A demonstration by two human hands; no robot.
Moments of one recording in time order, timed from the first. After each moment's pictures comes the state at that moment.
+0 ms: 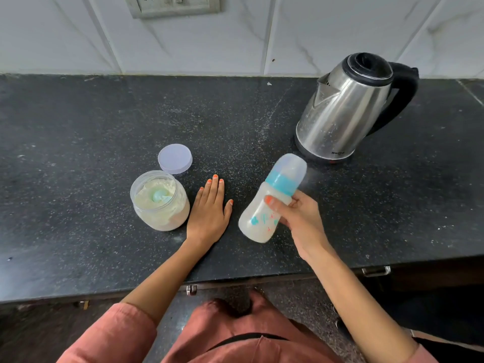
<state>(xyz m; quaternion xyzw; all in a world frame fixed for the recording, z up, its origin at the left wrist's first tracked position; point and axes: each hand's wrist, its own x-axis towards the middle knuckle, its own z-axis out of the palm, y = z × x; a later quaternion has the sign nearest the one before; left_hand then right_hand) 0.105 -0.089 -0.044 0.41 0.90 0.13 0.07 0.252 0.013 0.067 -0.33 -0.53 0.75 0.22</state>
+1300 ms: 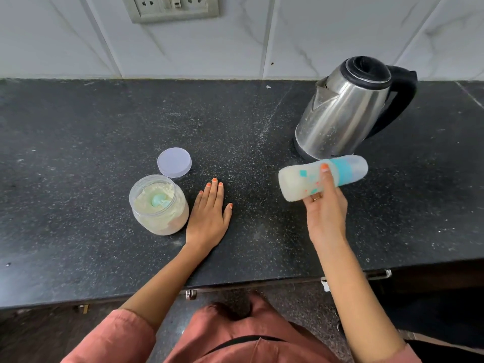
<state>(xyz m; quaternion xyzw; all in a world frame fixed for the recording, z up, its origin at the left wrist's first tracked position) 0.105 -0.089 -0.045 0.41 0.90 0.14 0.06 0.248 0.046 0.074 -0.36 -0.29 0.79 0.41</state>
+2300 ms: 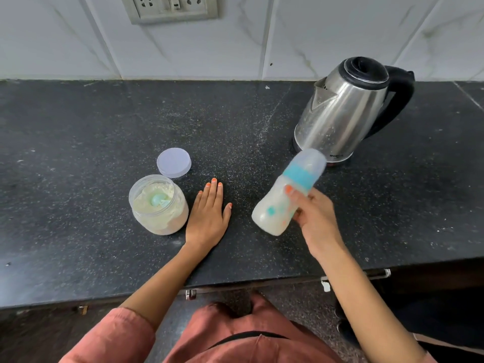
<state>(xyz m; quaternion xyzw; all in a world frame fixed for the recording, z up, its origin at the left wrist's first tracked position) 0.105 -0.089 -0.047 0.41 0.90 0.14 0.06 0.257 0.030 0.078 -0.34 -0.46 0.78 0.26</state>
